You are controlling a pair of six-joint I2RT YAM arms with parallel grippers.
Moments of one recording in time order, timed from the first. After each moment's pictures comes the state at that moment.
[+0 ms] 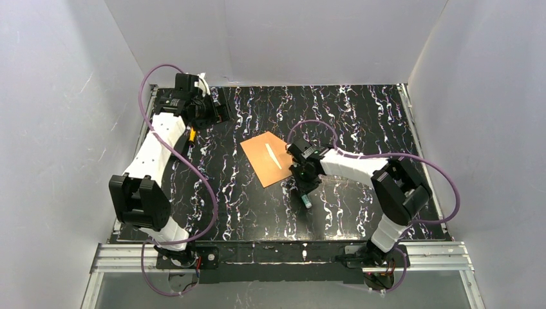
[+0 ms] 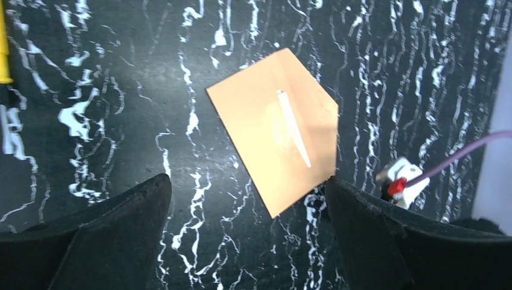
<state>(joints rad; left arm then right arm) -0.16 1.59 1.54 -0.80 0.21 -0.37 0.79 1.71 1.06 -0.66 -0.04 0.31</state>
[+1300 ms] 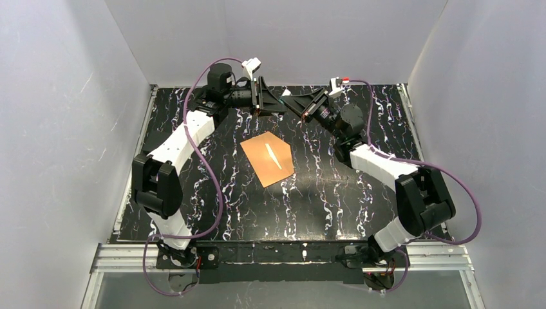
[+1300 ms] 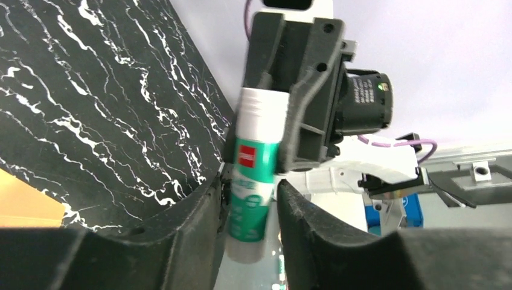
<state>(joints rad) -0.37 1.73 1.53 -0.08 1.01 -0.86 0.49 1.53 0.95 0.87 -0.38 1.31</state>
